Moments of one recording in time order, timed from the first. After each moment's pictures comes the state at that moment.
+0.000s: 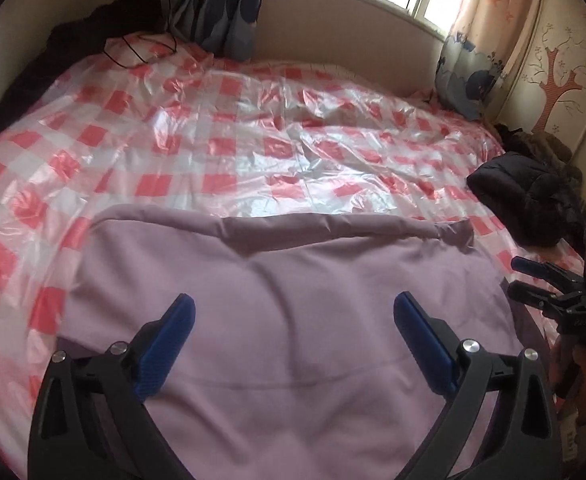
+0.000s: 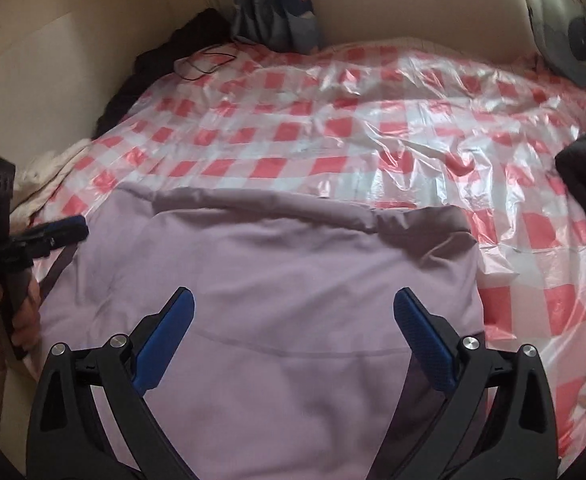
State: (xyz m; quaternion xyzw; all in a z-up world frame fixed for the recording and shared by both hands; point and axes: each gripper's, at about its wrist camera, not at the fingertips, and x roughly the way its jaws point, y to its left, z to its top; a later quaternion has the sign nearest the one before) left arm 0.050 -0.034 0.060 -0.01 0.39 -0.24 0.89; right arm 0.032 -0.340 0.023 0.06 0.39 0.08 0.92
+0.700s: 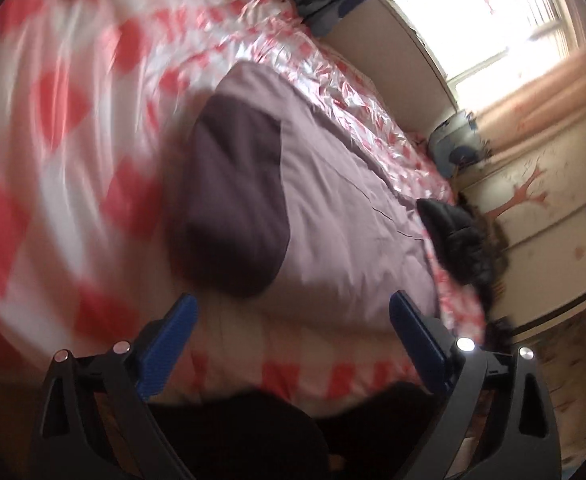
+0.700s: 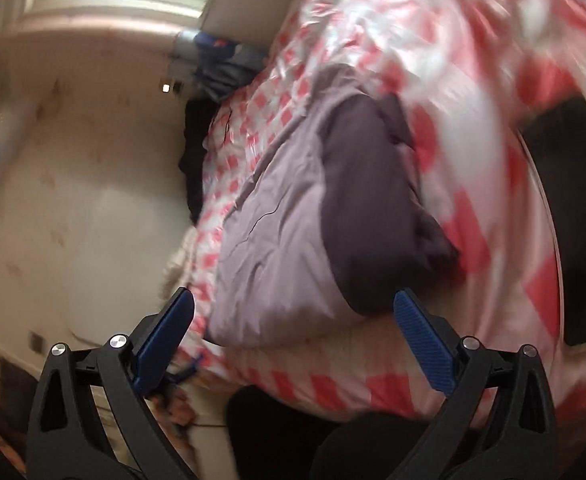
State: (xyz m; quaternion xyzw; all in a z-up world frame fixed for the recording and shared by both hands) left arm -0.117 0.150 0.011 -0.29 0.48 -0.26 0.79; right arm -0.198 -0.478 -0.042 0.51 0.35 0.16 0.77
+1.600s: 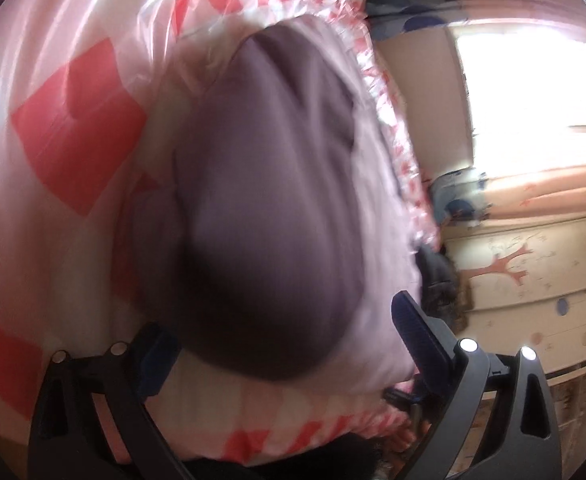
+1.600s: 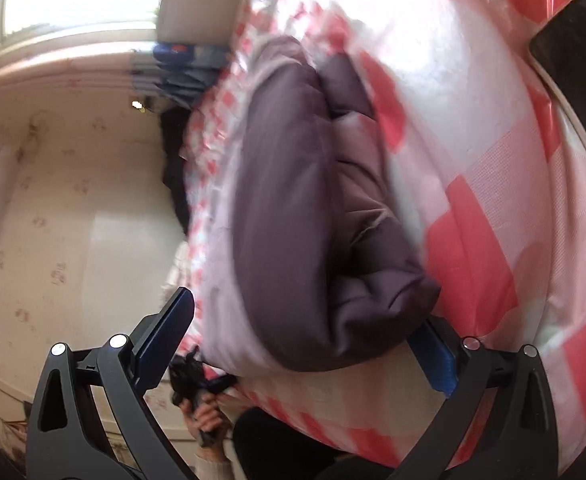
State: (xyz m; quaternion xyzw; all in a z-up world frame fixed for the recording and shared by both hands) left arm -0.054 0.106 -0.074 -0.42 0.51 -0.22 0.72; right arm -0.126 -0.479 -0.117 0.55 0.39 0.14 0.73
